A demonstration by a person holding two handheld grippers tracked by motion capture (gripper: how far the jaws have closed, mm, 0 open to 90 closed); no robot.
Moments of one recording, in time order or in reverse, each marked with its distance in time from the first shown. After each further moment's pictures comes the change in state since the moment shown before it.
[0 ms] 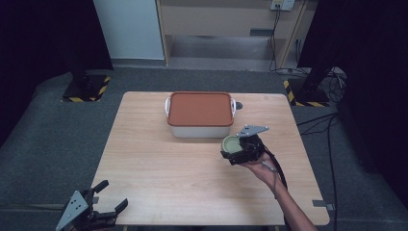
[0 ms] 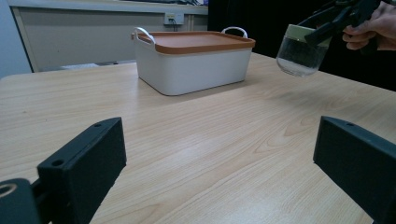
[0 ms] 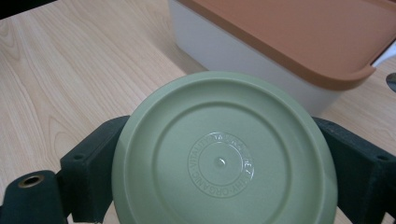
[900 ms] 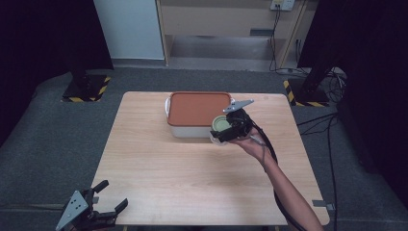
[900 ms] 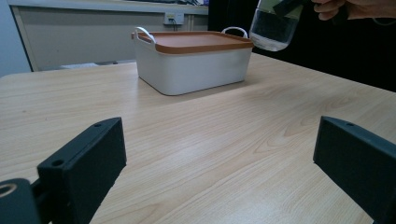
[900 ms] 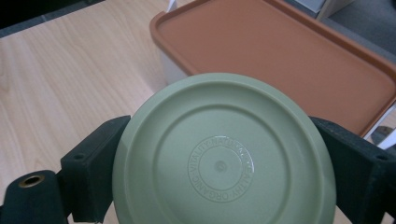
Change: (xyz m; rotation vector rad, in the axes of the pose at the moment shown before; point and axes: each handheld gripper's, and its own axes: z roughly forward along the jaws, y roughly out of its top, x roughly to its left) left arm 0.001 -0.001 0.000 -0.001 0.000 -0.005; right arm -0.020 0.081 0.024 0.042 0.003 -0.049
